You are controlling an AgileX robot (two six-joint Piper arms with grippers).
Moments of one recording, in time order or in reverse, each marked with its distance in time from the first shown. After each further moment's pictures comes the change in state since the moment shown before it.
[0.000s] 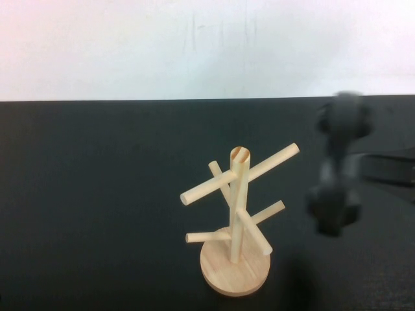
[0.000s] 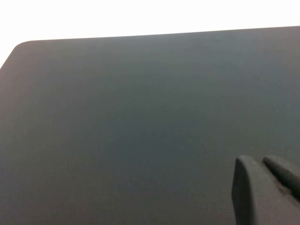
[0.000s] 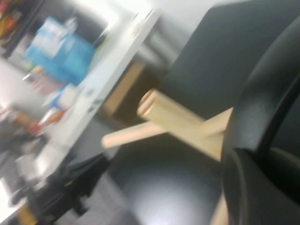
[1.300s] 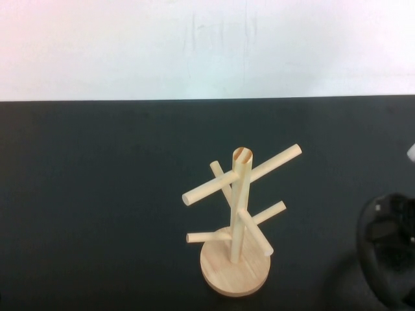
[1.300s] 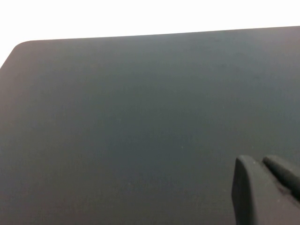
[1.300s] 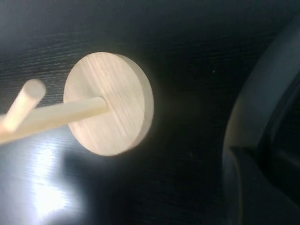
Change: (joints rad) right arm 0.084 0.204 -0.006 -0.670 -0.460 0.705; left arm 0.000 0.000 0.000 0.000 0.000 0.000
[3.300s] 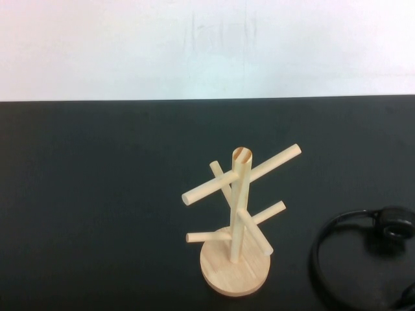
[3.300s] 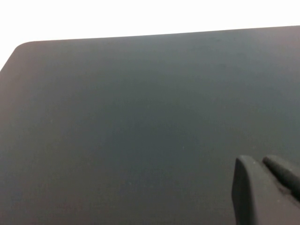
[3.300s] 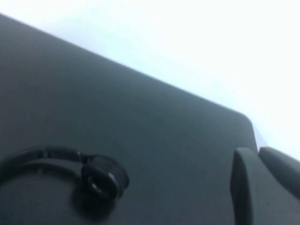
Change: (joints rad) right arm -0.057 -1.197 0.218 -0.862 -0.063 0.076; left arm 0.000 0.000 0.000 0.004 0.000 0.000
